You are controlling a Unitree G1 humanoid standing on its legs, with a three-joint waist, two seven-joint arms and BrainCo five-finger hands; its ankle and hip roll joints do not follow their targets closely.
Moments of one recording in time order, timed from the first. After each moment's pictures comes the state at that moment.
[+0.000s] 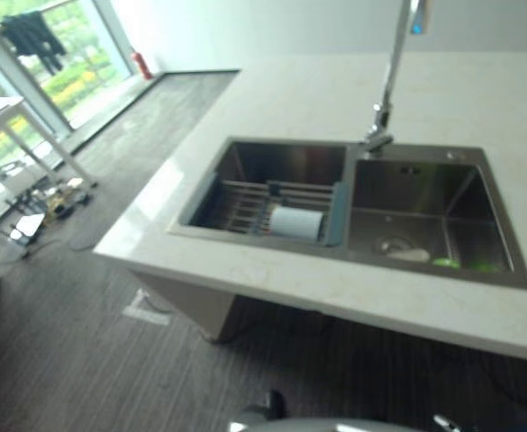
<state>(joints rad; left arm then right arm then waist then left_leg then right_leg) -0.03 1.15 0.43 -0.11 -0.16 -0.35 0.51 0.10 -0.37 -0.05 1.23 0.43 -0.08 0.04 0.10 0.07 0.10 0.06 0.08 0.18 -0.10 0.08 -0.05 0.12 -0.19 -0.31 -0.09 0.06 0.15</state>
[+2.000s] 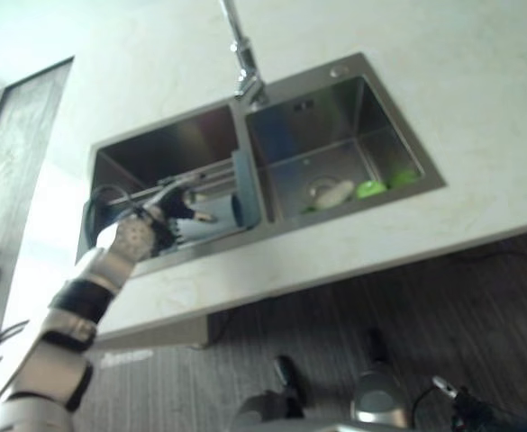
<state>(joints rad) -0.56 0.83 -0.40 0.44 0.07 -0.03 -0.16 0.04 -0.41 -0.09 1.19 0.53 -0.05 0.05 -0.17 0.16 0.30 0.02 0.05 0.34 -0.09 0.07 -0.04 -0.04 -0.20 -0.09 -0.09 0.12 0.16</state>
